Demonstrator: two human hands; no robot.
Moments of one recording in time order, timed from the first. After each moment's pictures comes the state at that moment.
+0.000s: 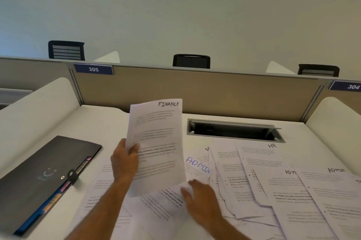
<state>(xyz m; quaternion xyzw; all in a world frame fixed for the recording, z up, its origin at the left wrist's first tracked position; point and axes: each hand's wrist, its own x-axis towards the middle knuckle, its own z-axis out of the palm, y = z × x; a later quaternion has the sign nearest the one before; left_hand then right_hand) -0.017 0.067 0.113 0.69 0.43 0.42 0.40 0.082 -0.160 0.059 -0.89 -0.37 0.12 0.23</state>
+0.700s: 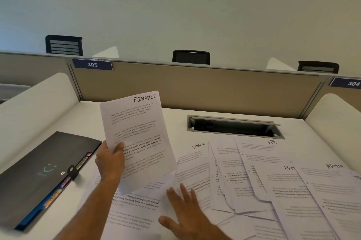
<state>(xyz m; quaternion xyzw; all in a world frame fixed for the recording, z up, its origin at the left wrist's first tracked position) -0.041 0.094 0.099 0.61 0.50 0.45 0.43 0.054 -0.157 0.010 -0.81 -0.54 0.18 0.13</state>
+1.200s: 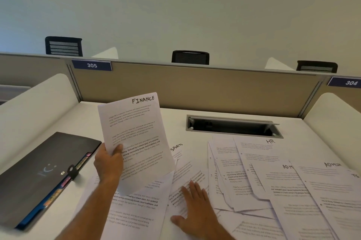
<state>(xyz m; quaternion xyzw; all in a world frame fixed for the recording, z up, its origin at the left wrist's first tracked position) -0.047 0.089 0.096 0.61 0.49 0.45 0.43 0.070 -0.168 0.011 -0.87 -0.45 0.17 0.09</state>
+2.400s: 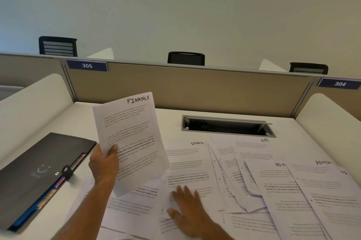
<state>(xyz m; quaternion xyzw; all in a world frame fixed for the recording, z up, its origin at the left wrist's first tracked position) -0.050 0.081 0.099 0.60 0.49 0.45 0.43 0.065 -0.176 0.021 -0.83 -0.48 0.24 0.12</state>
